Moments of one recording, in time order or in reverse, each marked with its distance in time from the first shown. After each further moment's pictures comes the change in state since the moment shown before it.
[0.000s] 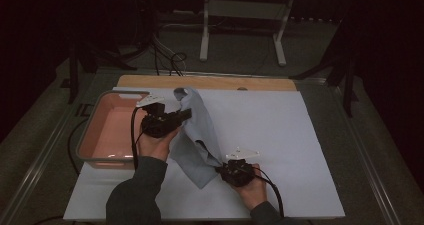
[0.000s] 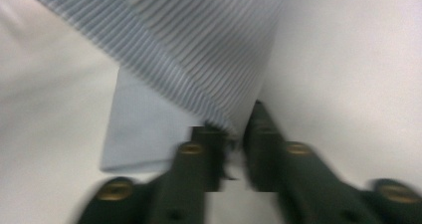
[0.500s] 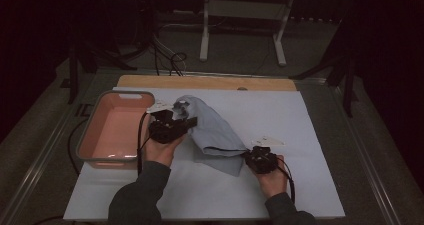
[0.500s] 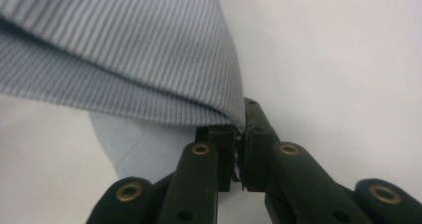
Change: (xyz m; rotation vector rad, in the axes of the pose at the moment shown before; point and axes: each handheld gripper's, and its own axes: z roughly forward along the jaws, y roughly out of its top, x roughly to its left) left arm -0.007 -0.019 0.022 0.075 -0.038 0.045; right arm -0.055 0.007 -0.037 -0.059 -0.208 0.084
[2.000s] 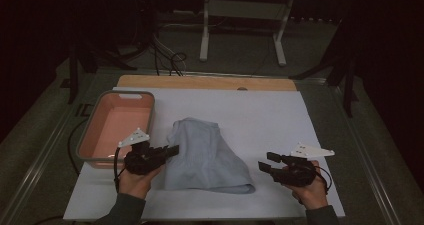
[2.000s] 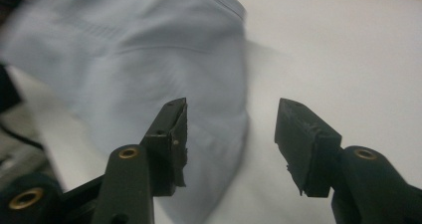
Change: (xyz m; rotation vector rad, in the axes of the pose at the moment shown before) left arm 0.017 -0.069 -0.067 0.020 -0.040 -0.001; right arm -0.040 -0.011 -0.086 -0.085 0.272 -0.080
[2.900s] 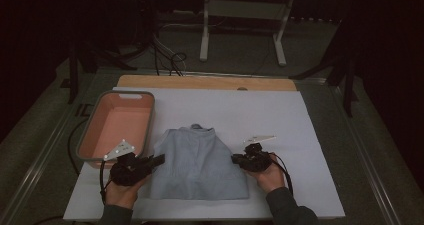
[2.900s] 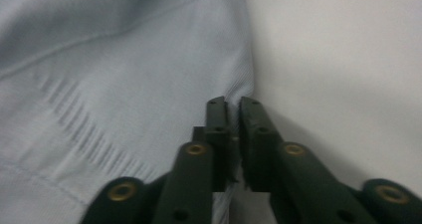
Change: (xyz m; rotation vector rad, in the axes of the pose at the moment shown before) left arm 0.020 -0.028 -0.017 0.000 0.068 -0.015; right arm 0.008 0.008 0.116 0.252 -0.057 0.098
